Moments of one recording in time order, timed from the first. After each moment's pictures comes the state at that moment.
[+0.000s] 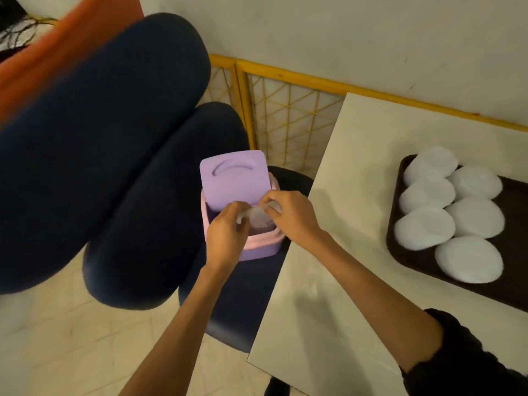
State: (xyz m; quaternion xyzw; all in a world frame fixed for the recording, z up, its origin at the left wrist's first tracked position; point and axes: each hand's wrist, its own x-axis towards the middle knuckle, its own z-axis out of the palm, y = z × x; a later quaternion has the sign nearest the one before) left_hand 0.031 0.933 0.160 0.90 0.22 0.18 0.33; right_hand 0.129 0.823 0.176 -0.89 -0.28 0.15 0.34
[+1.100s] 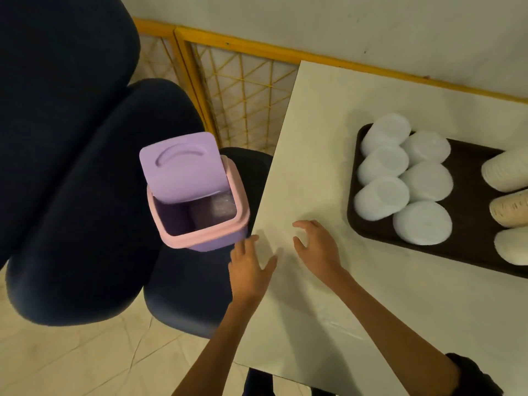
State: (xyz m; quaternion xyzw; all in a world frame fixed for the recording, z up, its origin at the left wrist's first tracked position) left_hand 0.016 0.822 0.070 0.88 0.28 -0.07 0.36; right_hand 0.098 0.692 0.086 -0.93 -0.11 0.16 0.30
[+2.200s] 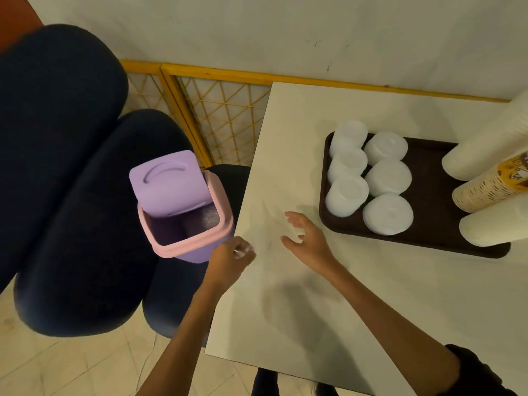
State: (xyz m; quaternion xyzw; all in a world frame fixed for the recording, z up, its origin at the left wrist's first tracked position) left_hand 0.026 0.832 0.123 0.86 0.21 -0.09 0.47; right_hand 0.097 0.654 0.118 -0.83 -0.06 0.19 0.51
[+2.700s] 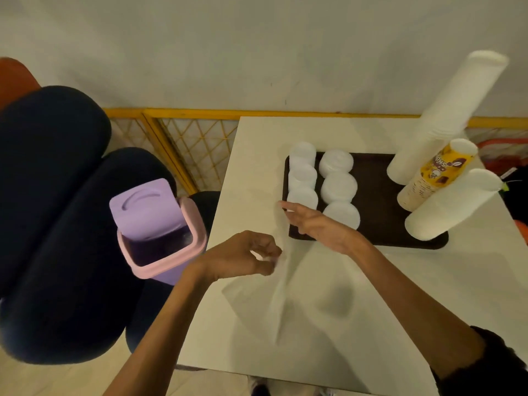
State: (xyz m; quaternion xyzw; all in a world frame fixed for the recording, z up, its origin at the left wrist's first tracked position) left_hand 0.048 0.742 0.265 0.82 -0.06 -0.32 0.47; right_hand 0.127 0.545 0.208 -0.65 -0.12 0.41 0.63
